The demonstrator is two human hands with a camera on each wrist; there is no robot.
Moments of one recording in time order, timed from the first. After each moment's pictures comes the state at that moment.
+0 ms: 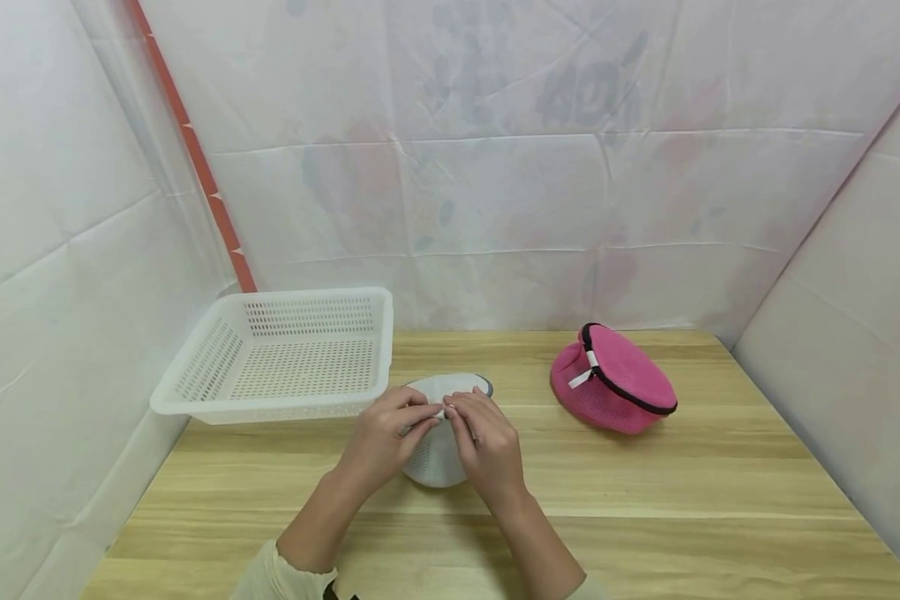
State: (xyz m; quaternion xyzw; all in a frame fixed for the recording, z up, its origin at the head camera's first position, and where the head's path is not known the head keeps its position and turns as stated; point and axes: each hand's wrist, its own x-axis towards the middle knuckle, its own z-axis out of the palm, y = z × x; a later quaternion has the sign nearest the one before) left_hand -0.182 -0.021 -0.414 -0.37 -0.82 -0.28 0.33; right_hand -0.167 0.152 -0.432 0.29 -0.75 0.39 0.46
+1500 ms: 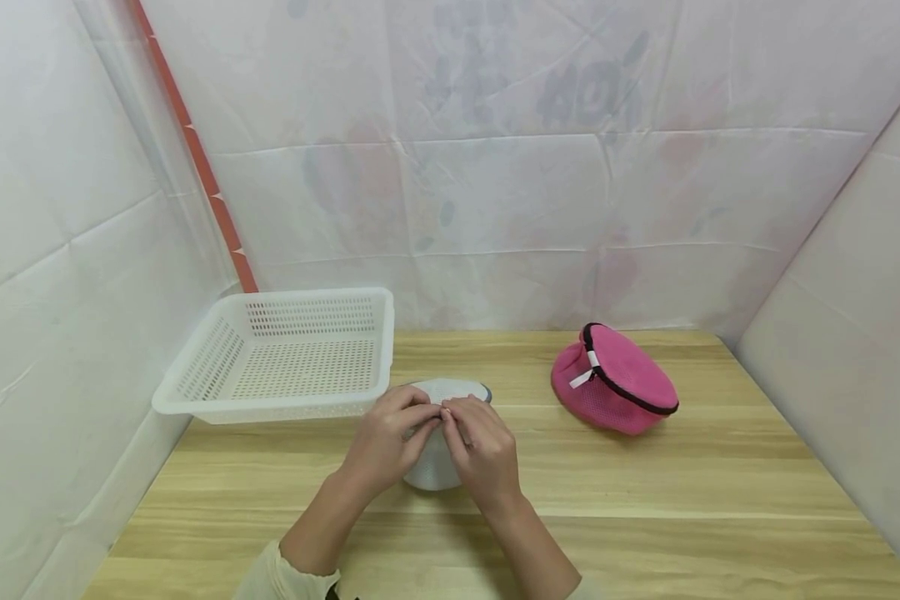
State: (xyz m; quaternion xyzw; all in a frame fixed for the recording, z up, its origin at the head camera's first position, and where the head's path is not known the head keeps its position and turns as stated) left_hand -0.176 -0.017 -0.412 -0.36 -0.82 -0.29 0.33; right_hand -0.165 0.145 -0.433 0.28 -0.74 0.36 0.49
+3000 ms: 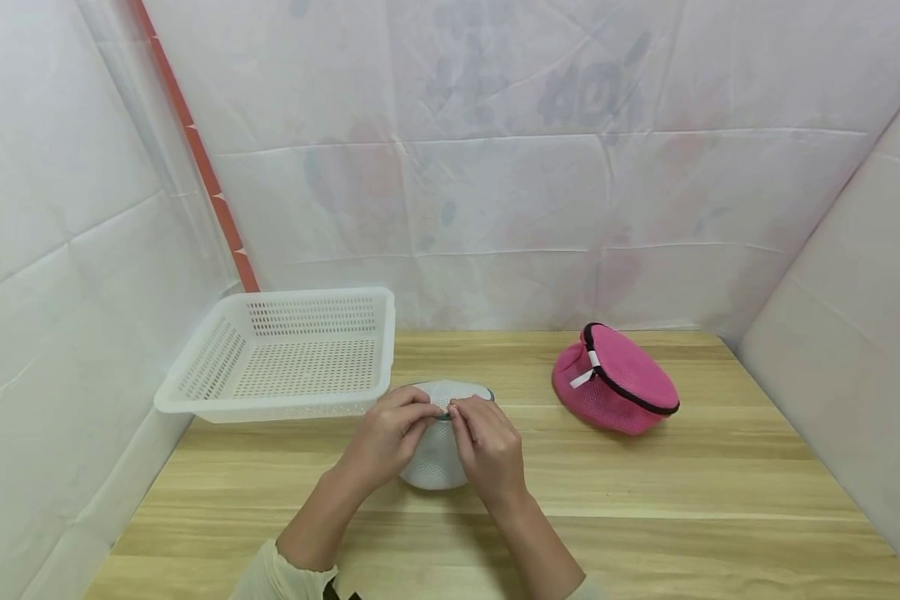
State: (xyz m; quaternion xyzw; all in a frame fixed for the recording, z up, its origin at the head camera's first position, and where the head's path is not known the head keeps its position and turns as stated) left_hand -0.176 -0.022 -0.408 -0.37 -0.83 -0.32 0.27; right_hand -0.167 0.151 -0.433 0.27 -0.75 0.35 0.50
